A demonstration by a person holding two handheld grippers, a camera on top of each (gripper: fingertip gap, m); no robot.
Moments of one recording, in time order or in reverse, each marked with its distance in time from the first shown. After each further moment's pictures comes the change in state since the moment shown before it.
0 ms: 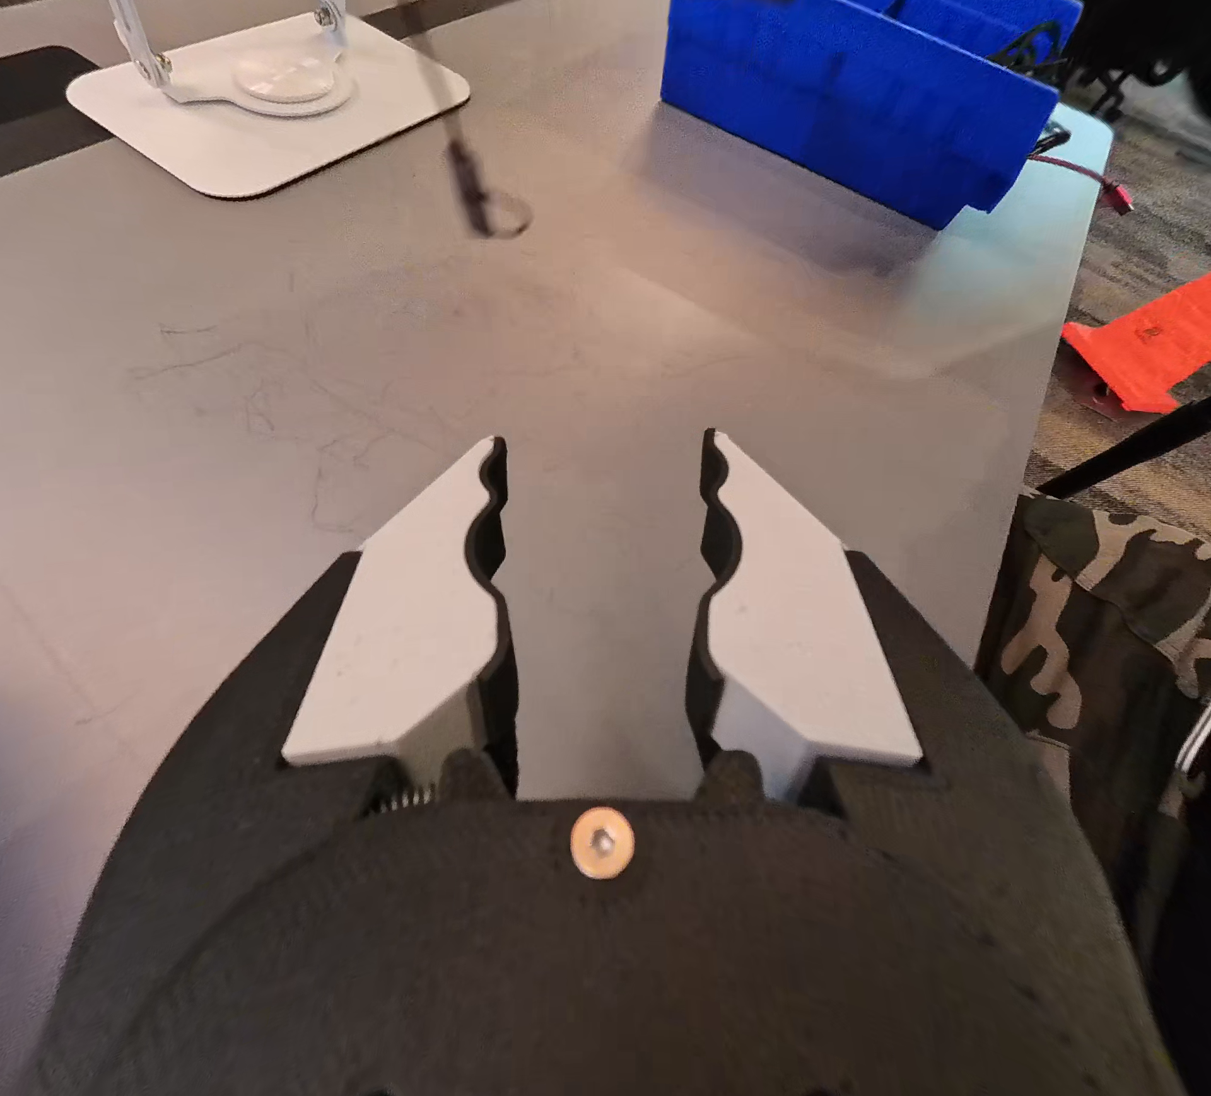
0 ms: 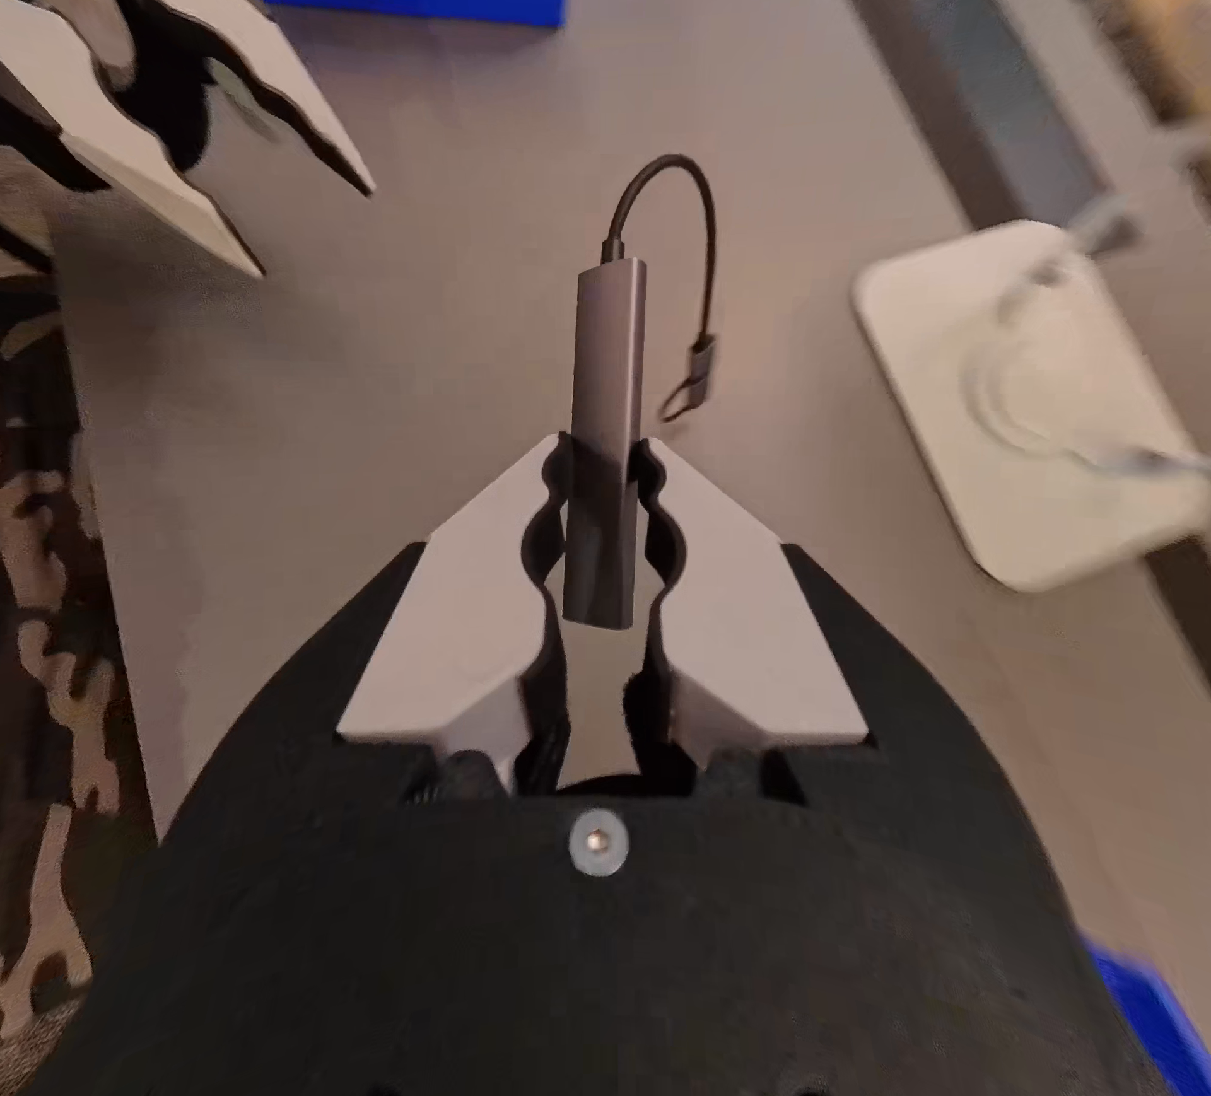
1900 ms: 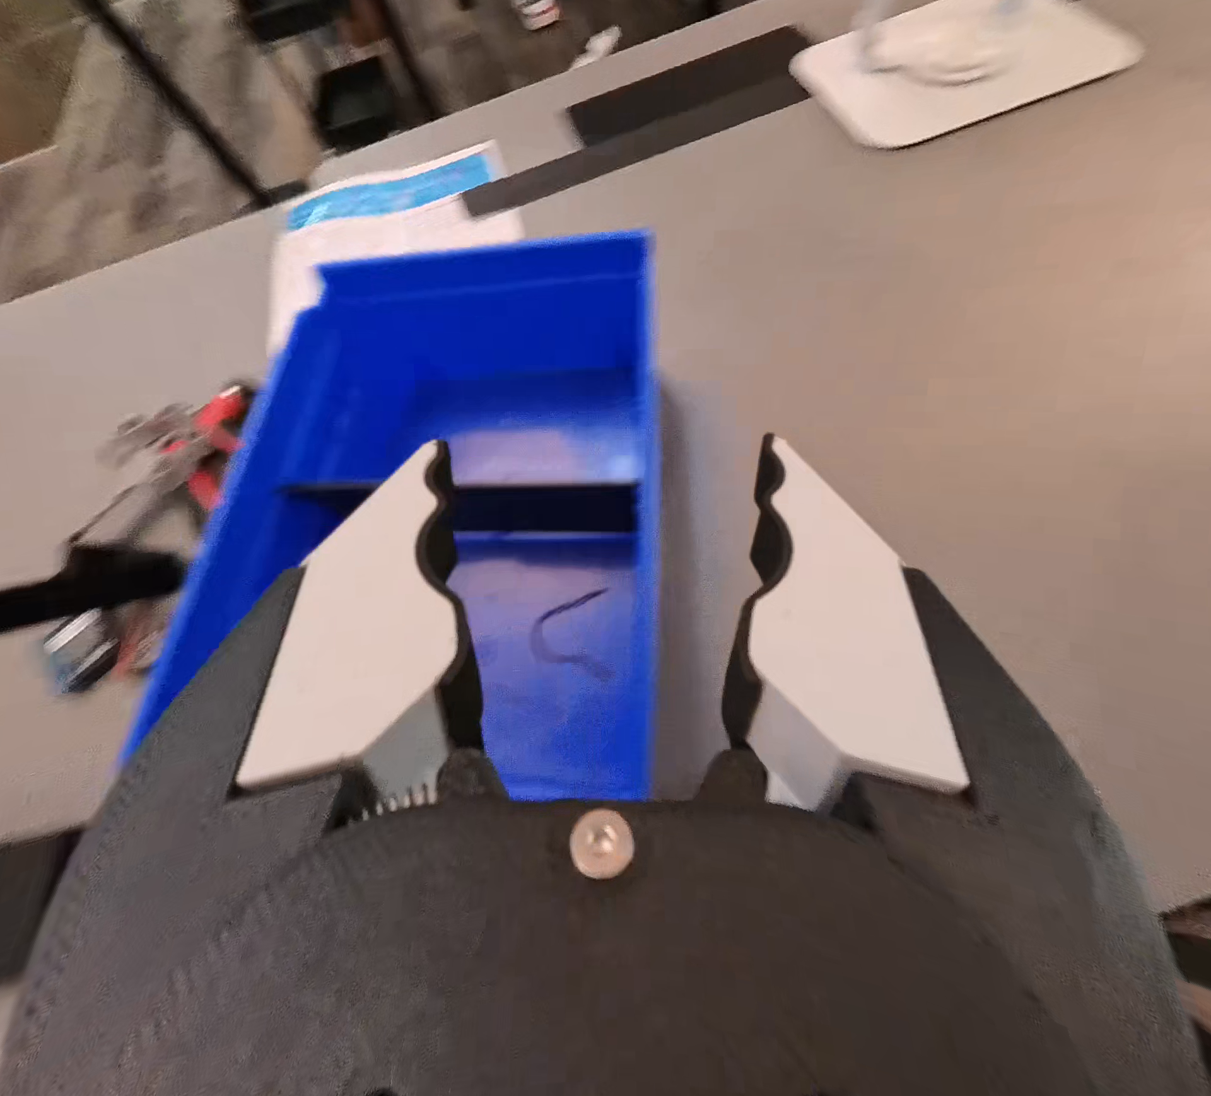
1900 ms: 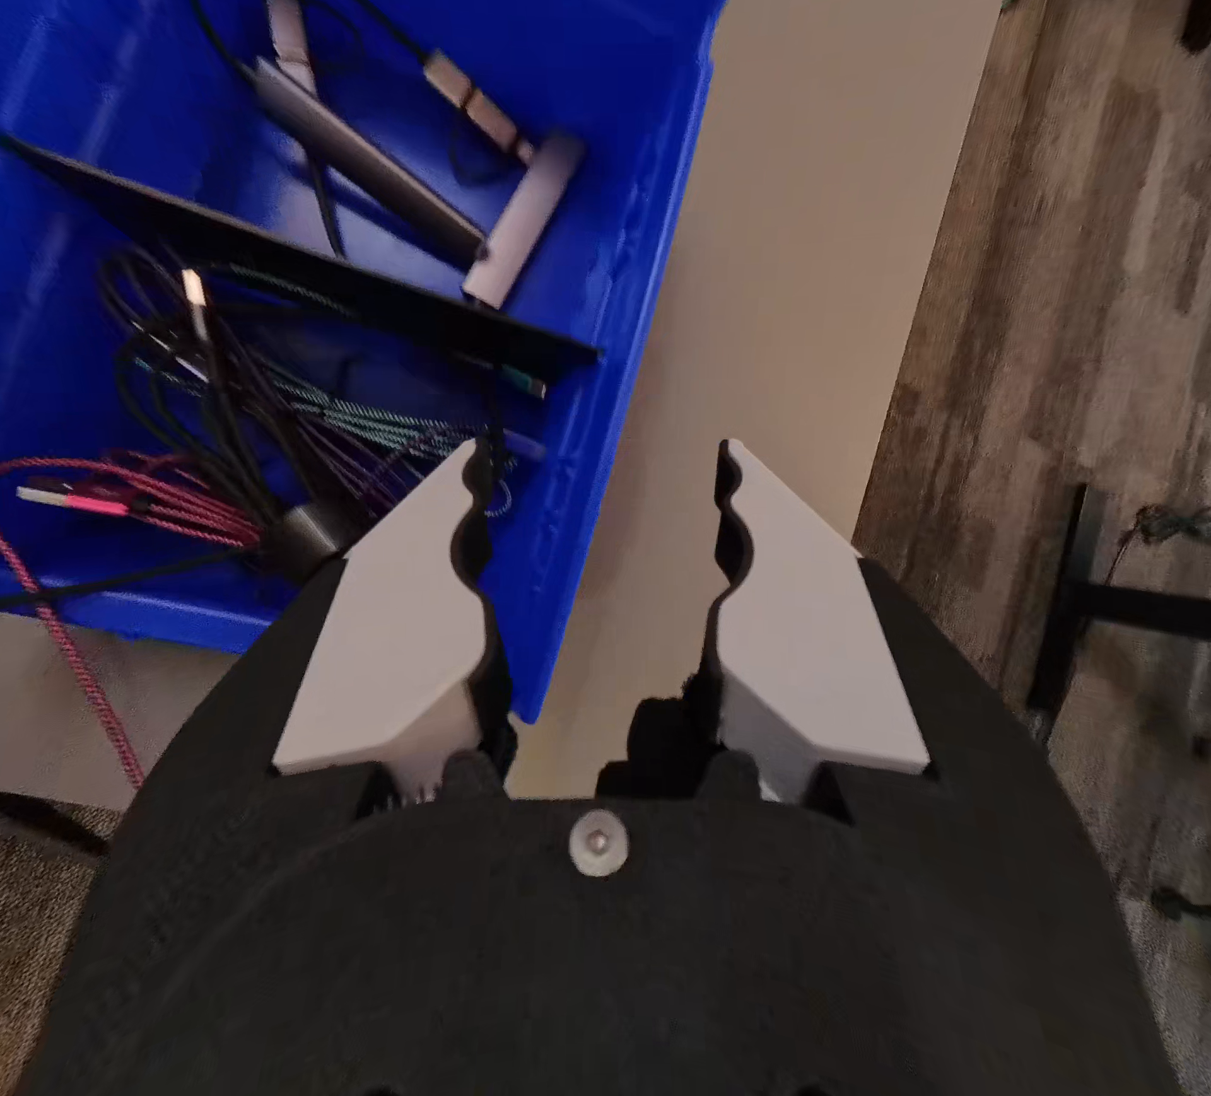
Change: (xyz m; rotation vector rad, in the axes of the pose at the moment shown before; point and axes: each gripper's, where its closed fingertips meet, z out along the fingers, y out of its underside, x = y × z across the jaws) left arm -0.154 0.003 -0.218 -0.077 -0.732 -0.074; right arm 0.107 0.333 -0.286 -0.305 0.694 0.588
